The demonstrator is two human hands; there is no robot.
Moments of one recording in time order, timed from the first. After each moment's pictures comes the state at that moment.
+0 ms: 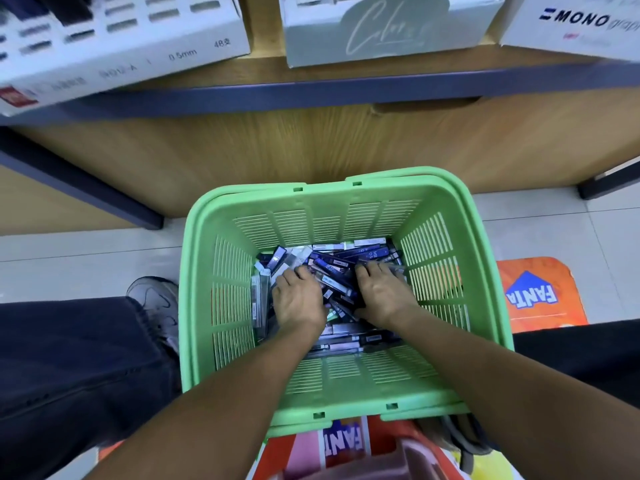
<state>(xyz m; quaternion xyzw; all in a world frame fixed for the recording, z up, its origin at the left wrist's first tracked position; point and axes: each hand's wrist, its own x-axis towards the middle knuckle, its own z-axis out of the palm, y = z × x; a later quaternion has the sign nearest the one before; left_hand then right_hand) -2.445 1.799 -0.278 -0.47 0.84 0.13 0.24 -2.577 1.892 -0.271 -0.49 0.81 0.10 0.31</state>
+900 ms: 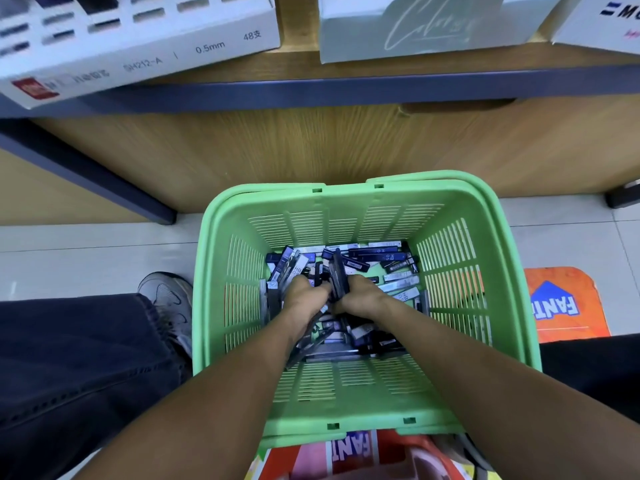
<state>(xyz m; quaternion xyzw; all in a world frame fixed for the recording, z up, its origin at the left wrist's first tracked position) -2.441 1.769 -0.274 -0.64 0.54 0.54 0.12 -2.546 1.842 -0.271 -0.21 0.76 -0.15 0.59</state>
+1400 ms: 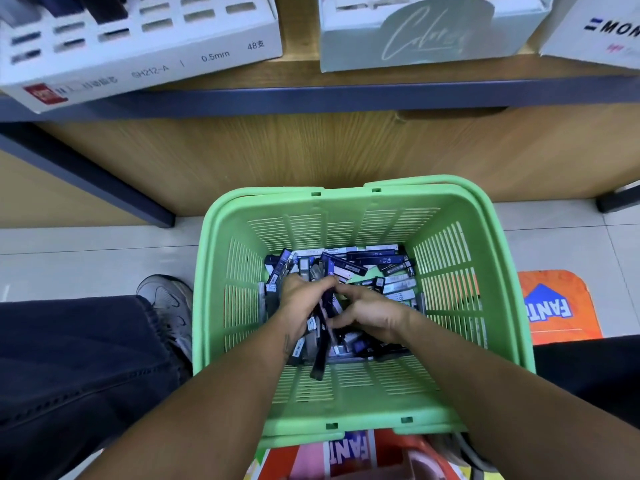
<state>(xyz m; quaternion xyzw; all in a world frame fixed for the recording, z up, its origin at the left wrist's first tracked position) -2.443 1.769 -0.266 -0.65 0.45 0.61 0.03 -2.547 1.867 -0.275 -0.10 0.61 -0.30 0.72</state>
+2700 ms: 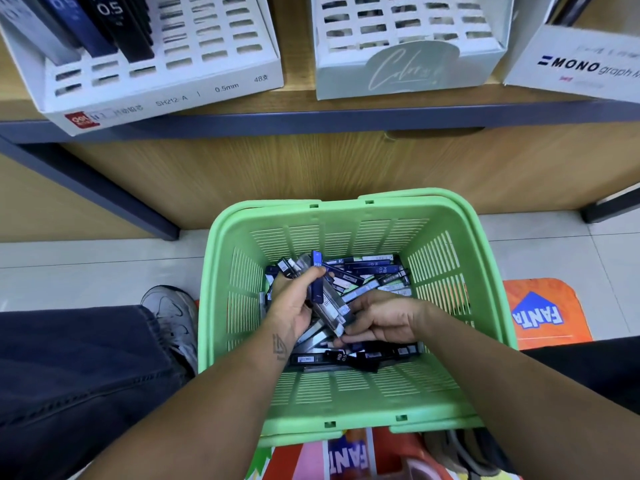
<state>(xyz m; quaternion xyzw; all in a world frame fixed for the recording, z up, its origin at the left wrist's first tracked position) -2.437 1.760 -0.253 -0.57 0.25 0.77 -0.14 -2.576 1.878 -0.243 -0.01 0.53 -0.30 0.80</state>
